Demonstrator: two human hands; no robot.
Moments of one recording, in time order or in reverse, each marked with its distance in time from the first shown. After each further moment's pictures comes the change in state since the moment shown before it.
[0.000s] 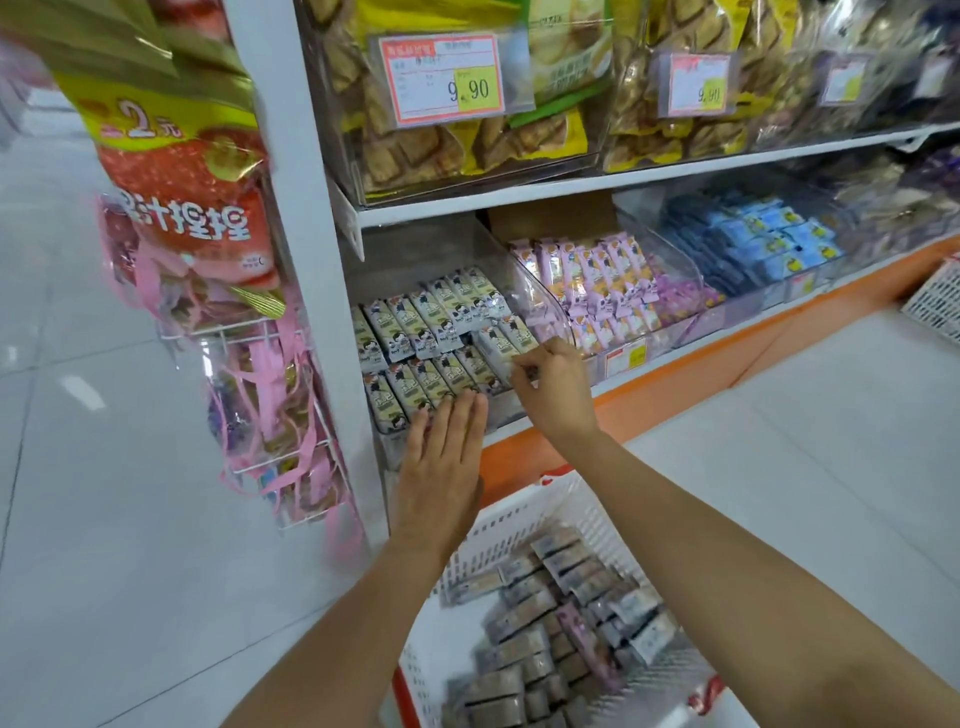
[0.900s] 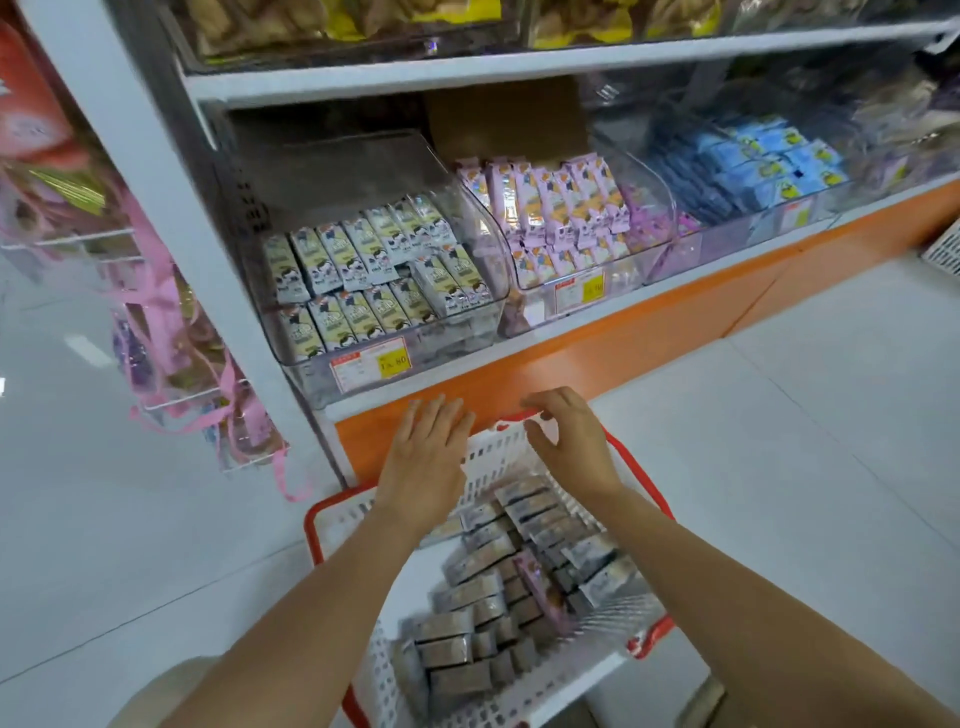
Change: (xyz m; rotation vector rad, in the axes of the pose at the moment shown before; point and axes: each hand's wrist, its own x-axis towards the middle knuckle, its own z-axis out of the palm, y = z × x) left_hand -0.024 0.064 0.034 -0.002 -0.339 0.154; right_hand -0.121 0.114 -0.022 0.140 -0.182 -0.018
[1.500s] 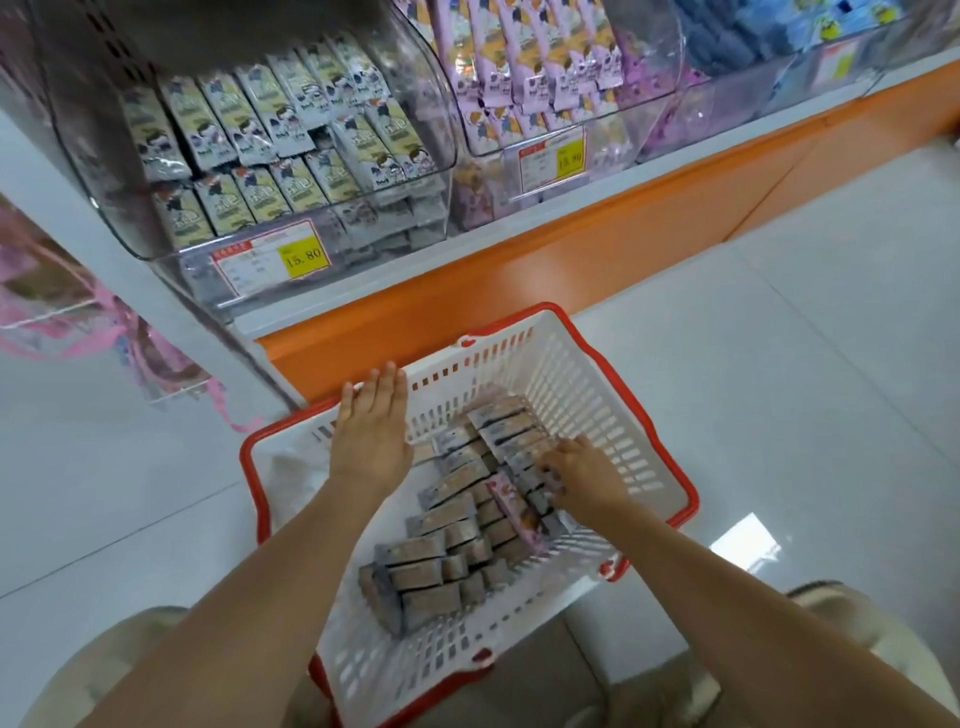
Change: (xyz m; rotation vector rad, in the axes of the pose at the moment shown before) left_hand -0.013 0.022 0.085 -0.096 -0.337 -0.195; right_hand -0.121 0.117 0.040 -0.474 -0.718 0.183
